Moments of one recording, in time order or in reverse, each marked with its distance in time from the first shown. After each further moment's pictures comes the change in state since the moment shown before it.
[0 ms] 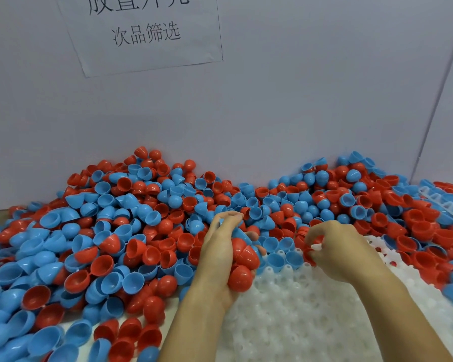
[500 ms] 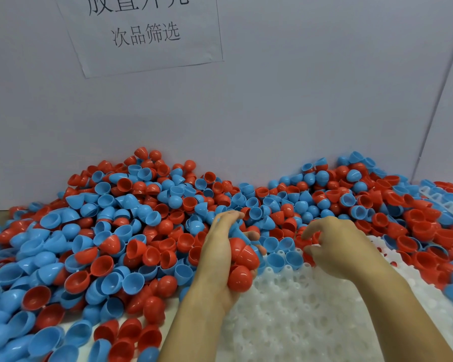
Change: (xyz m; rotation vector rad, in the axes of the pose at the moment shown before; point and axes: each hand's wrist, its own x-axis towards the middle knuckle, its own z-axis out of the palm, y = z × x) left_hand -0.002 0.001 0.002 -0.044 0.017 -0.054; right_hand 0.005 0.001 -0.002 0.007 0.008 -0.032
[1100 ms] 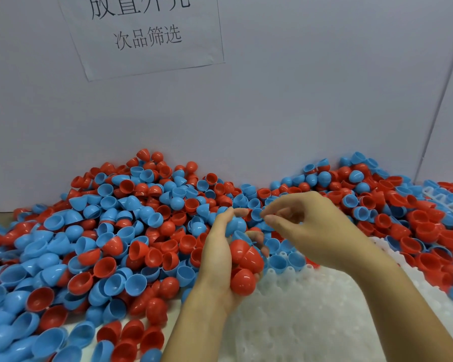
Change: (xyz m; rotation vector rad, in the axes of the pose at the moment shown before) left_hand -0.001 0.001 -0.002 -0.015 -0.124 -0.019; right_hand -0.017 -0.046 -0.030 0.484 0.016 -0.405
